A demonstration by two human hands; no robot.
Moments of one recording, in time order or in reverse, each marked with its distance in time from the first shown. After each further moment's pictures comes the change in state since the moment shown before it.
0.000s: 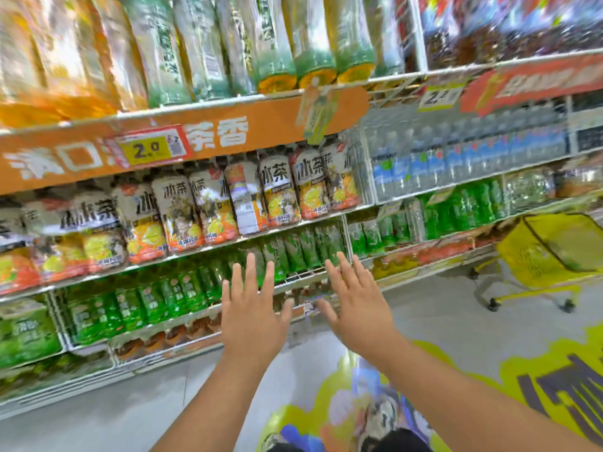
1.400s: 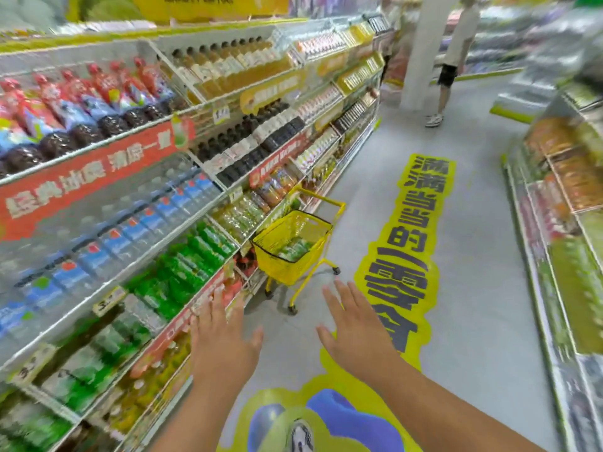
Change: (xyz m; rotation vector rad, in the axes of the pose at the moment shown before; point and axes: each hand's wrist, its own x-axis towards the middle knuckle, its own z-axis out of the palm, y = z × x) left_hand -0.056 0.635 0.036 -0.013 0.001 0.676; right_hand -0.346 0.532 -0.133 -0.121 0.277 0.725
